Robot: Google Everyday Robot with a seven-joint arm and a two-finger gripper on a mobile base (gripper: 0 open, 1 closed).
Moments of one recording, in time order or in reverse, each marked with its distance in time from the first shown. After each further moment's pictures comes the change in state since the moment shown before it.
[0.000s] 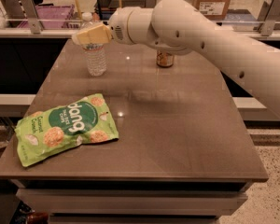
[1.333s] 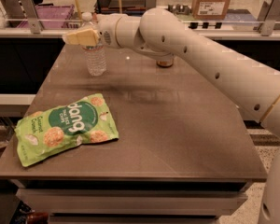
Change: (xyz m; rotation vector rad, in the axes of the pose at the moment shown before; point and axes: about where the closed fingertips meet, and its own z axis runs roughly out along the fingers) arm 0.007 0.013 0.047 -0.088 -0.070 0.026
